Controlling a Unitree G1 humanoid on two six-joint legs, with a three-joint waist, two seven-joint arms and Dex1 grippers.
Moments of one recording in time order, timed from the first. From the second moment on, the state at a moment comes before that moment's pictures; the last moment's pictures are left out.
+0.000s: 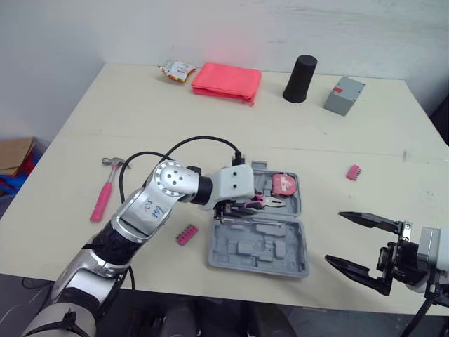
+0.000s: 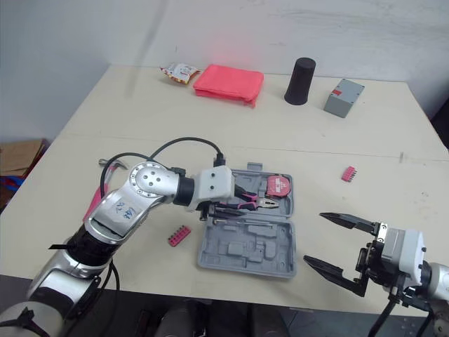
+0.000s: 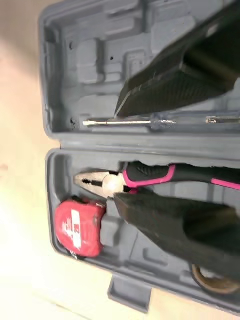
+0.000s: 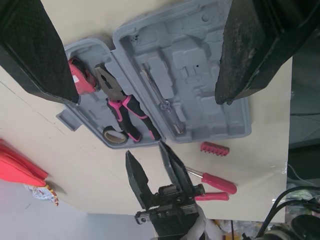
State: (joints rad) left arm -0.69 0.48 -0.38 -0.28 -0.13 0.58 -0.93; right arm 0.38 -0.71 -0.50 -0.48 0.67 0.01 1.21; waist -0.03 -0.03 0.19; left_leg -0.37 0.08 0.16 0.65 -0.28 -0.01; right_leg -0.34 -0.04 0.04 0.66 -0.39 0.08
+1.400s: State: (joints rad) left arm -0.51 0.36 -0.49 -0.08 -0.04 0.50 -0.80; right arm 0.30 -0.78 -0.52 -0.48 0.67 0.09 1.14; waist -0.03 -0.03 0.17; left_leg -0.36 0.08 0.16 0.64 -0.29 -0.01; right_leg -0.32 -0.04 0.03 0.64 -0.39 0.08
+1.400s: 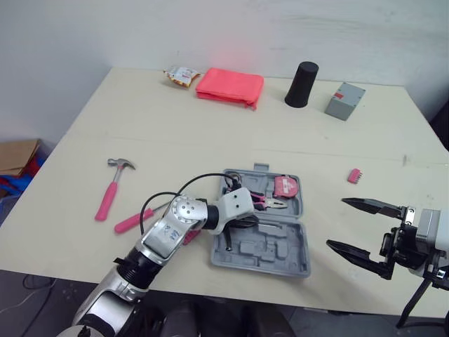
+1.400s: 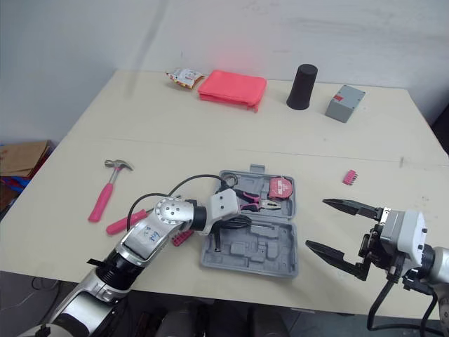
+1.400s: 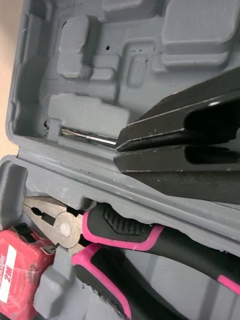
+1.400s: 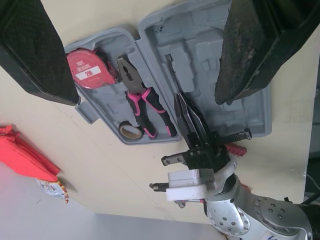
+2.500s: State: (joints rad) left arm 0.21 1.02 0.89 0.76 -0.37 -0.22 -0.84; right arm 0.37 -0.80 -0.84 0.35 0.43 -0.45 1.19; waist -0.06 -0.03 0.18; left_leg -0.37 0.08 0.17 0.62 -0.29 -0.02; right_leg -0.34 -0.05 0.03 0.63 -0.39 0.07
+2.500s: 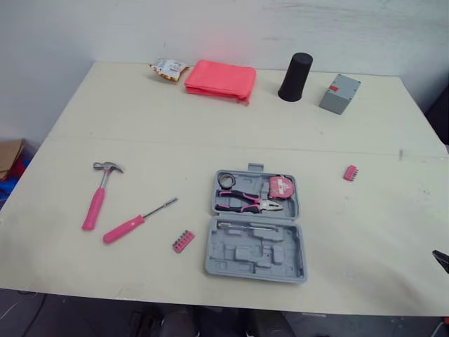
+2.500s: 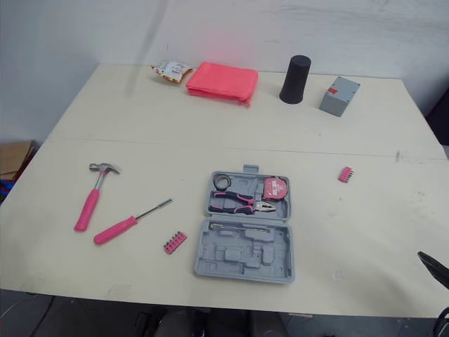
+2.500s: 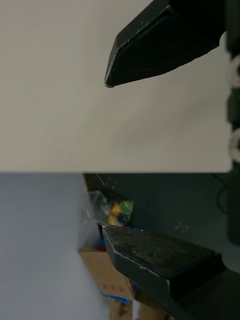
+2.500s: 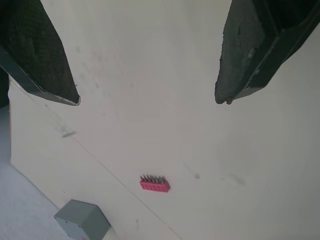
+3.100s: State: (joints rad) left arm -0.03 0.89 0.59 -0.03 -0.59 0.84 -0.52; right arm 0.12 -0.69 -0.44 -0.25 0.70 -0.15 1.12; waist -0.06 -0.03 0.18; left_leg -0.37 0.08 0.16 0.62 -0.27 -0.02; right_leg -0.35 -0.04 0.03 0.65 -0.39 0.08
